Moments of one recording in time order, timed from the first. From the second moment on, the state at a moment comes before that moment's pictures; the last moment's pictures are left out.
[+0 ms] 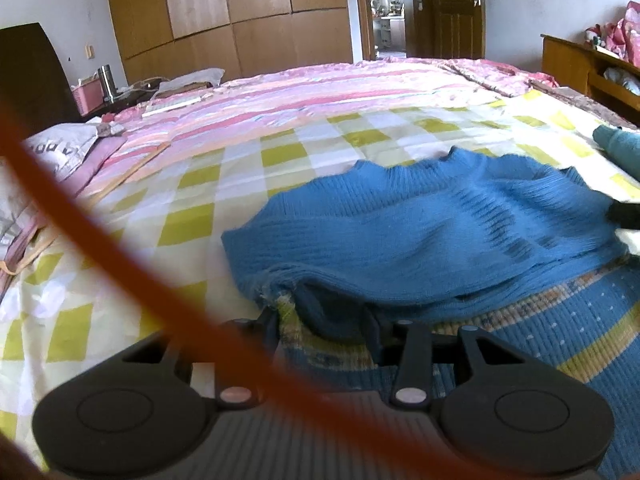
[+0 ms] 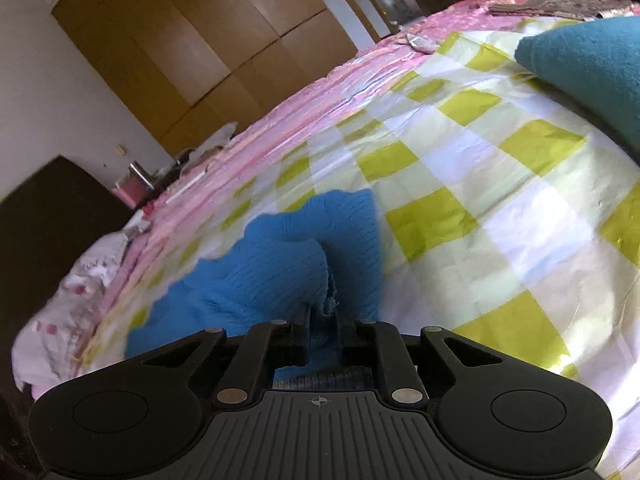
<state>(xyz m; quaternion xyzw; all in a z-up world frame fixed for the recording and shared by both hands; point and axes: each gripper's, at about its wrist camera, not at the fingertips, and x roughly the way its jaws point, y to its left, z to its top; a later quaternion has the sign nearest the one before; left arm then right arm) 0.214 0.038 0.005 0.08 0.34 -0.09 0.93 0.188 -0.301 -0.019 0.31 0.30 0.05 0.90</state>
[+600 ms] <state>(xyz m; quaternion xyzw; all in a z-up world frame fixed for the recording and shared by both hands) 0.217 0.056 0.015 0.06 0.31 -0.07 0.95 0.219 -0.292 -0.002 0.30 0.28 0.10 0.91</state>
